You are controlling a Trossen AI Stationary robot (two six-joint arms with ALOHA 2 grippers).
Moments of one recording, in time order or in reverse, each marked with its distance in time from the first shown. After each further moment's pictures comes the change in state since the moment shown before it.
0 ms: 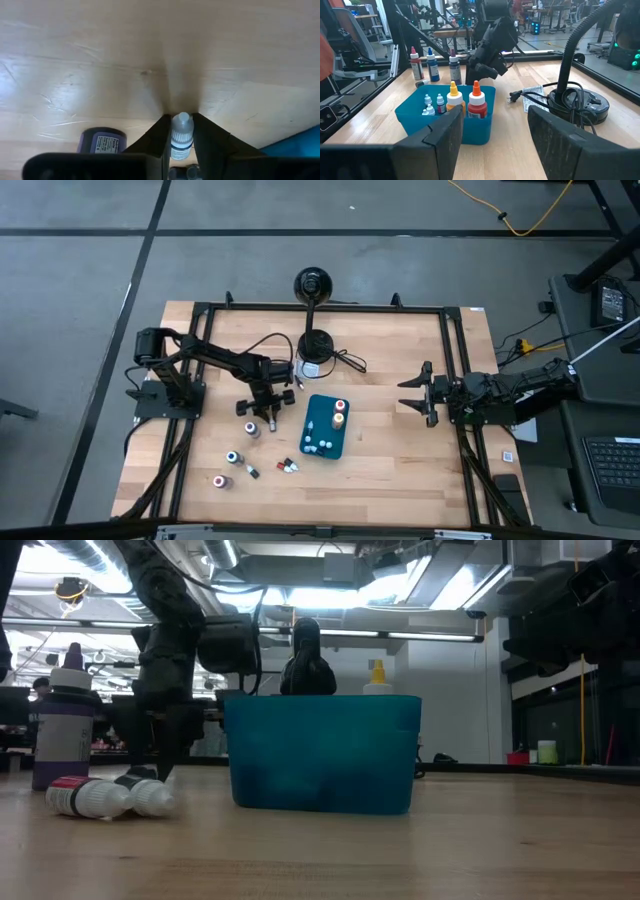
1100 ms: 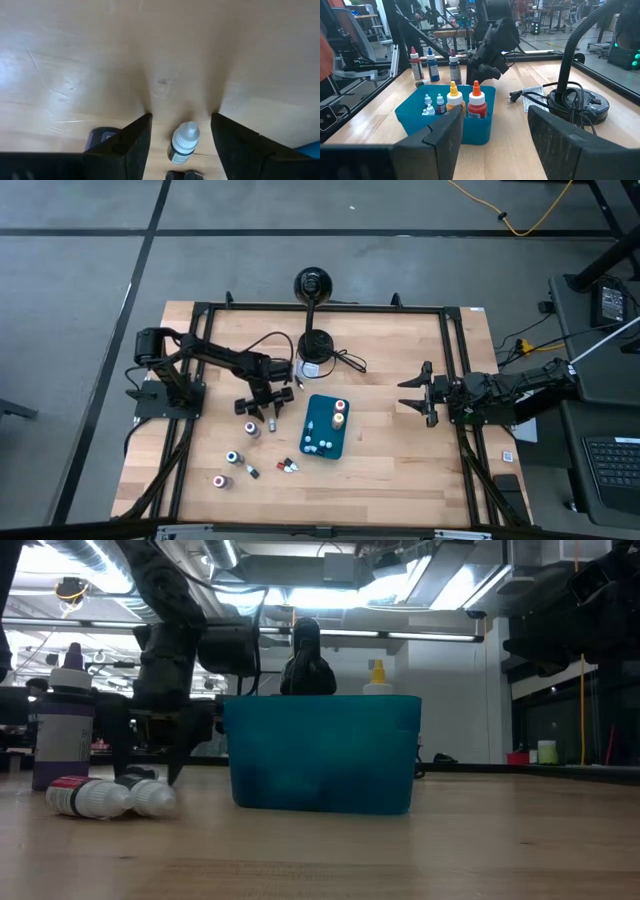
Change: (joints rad) left arm -0.007 0.000 0.001 -0.064 0.007 -0.062; right arm 0.000 0.000 0.000 0.000 0.000 0.000
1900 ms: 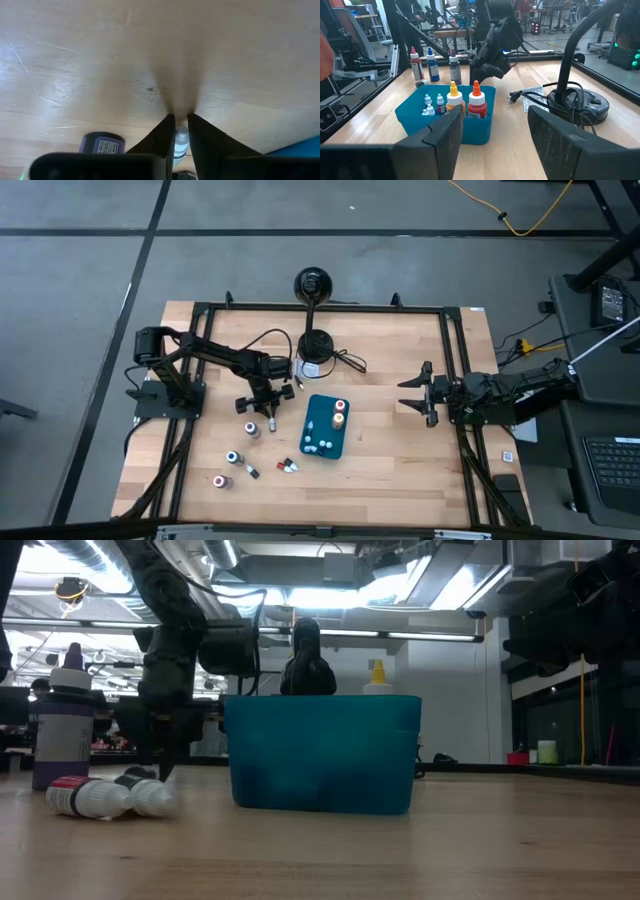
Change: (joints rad) left arm 0.043 0.000 -0.001 0.037 -0.021 0.024; right arm 0.000 0.000 0.000 0.000 0.000 0.000
